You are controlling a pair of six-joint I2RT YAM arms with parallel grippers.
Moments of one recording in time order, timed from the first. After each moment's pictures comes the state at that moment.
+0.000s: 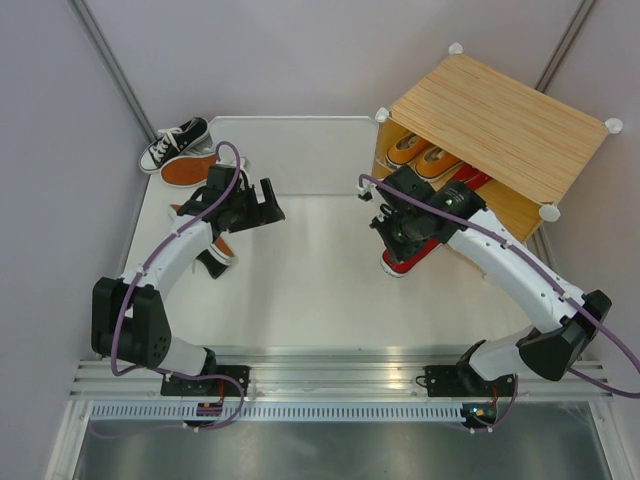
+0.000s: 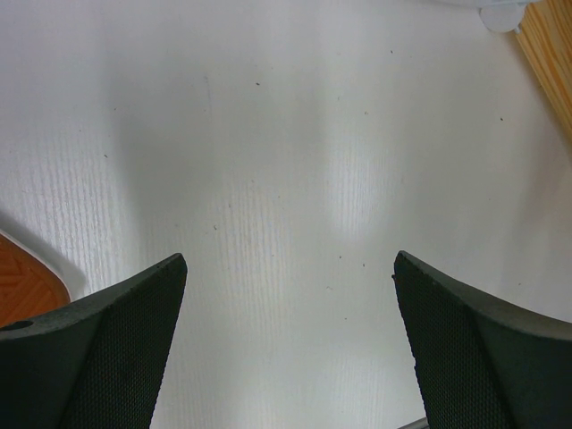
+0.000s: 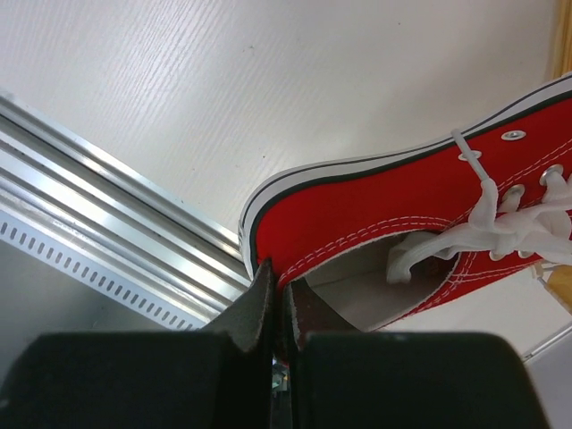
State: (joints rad) left arm -0.25 1.45 1.09 -0.42 0.16 -0.44; right arm 0.71 1.42 1.55 -1.28 0.01 0.11
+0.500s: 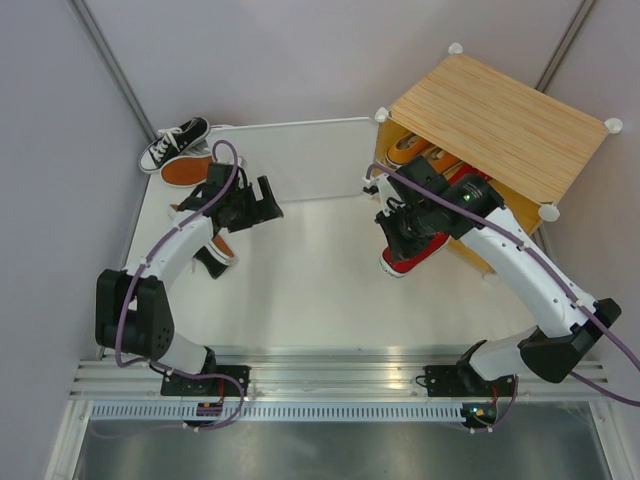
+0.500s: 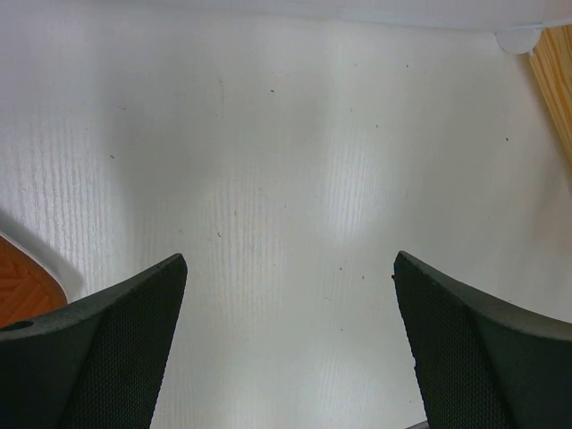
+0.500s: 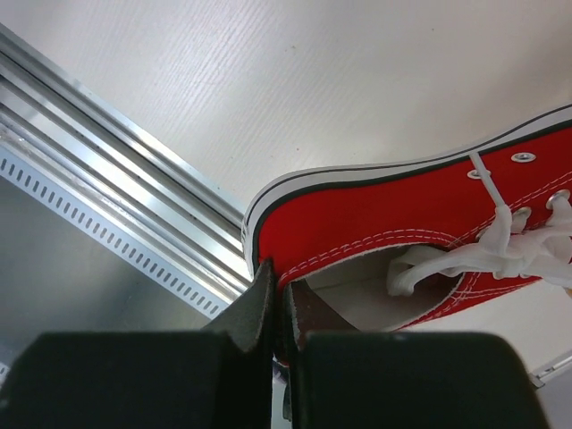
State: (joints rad) left arm -0.23 1.48 1.10 -0.43 0.16 -0.47; right arm 0.68 1.41 1.65 -1.36 -0.10 0.09
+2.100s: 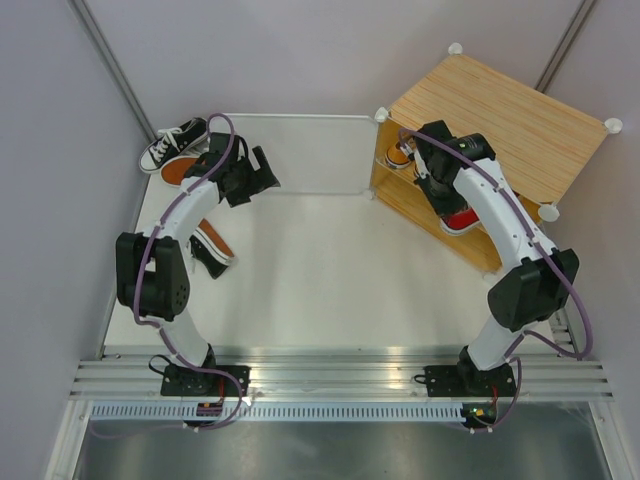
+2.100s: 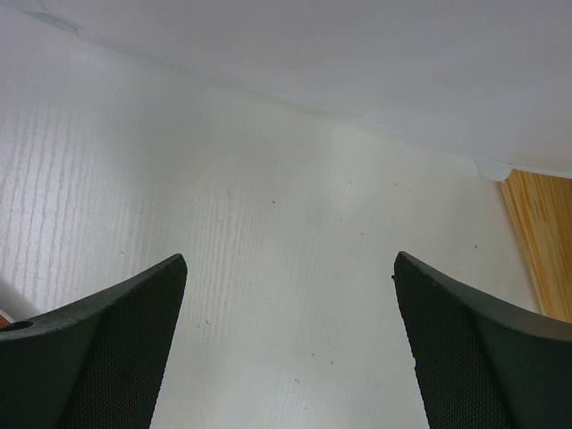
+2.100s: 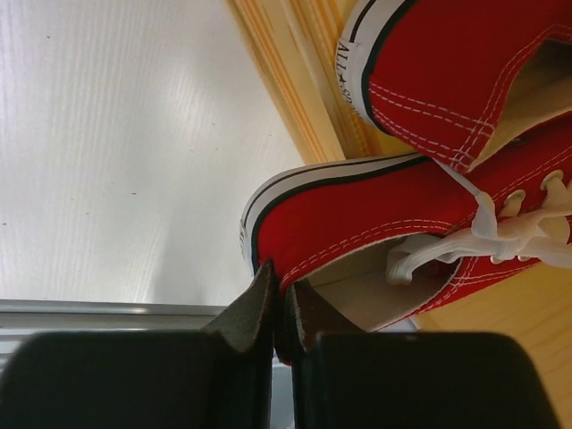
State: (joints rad) left arm -0.18 1.76 1.43 -0.49 0.11 -0.58; right arm 0.32 1.70 1.78 -1.36 0.28 -0.10
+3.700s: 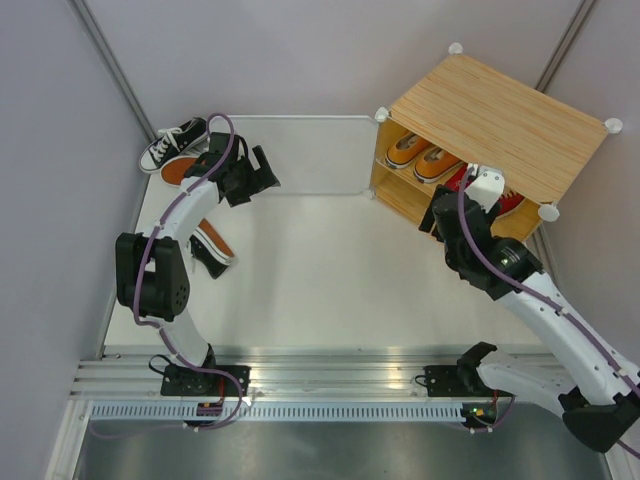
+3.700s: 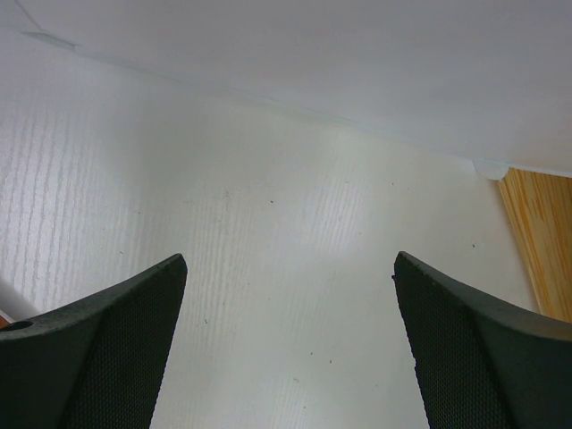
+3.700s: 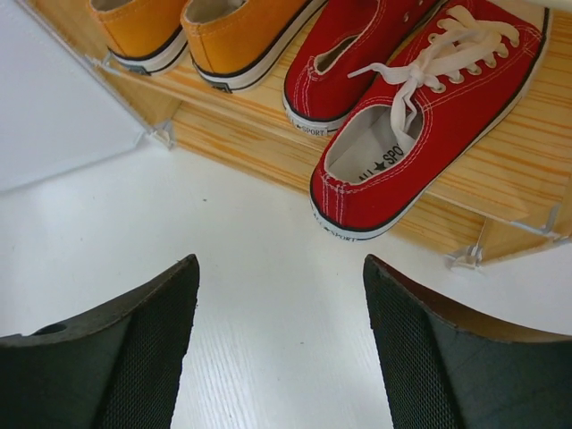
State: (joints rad) left arm -0.18 1.76 1.43 -0.49 0.11 -0.58; right arm 0.58 0.98 1.12 -0.74 0.71 0.58
